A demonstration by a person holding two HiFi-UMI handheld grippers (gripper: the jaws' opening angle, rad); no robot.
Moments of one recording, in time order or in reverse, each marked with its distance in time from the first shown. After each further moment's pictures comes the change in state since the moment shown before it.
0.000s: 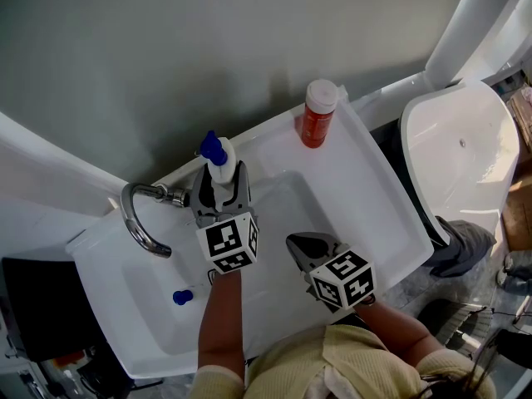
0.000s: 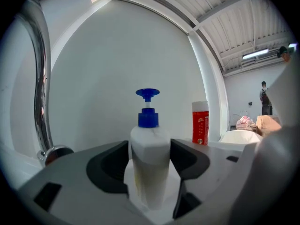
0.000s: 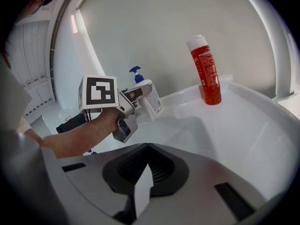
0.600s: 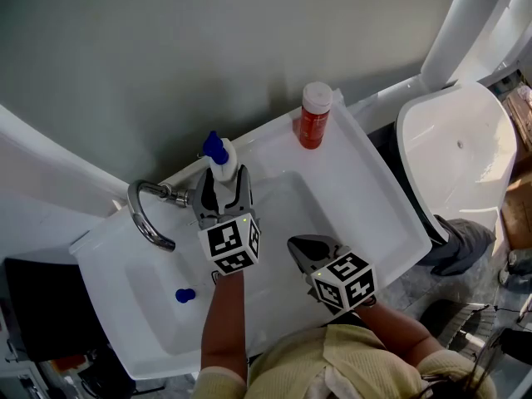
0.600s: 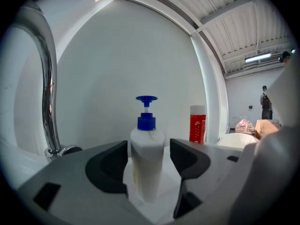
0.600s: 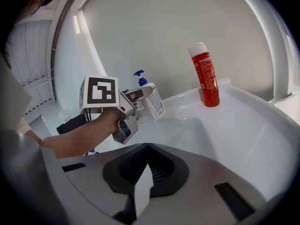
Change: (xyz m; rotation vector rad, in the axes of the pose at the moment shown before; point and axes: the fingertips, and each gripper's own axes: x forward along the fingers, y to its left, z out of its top) left arm -0.014 -0.003 0.005 -0.040 0.009 -0.004; right arm -0.013 0.012 -0.001 -0.006 -0.023 -0.011
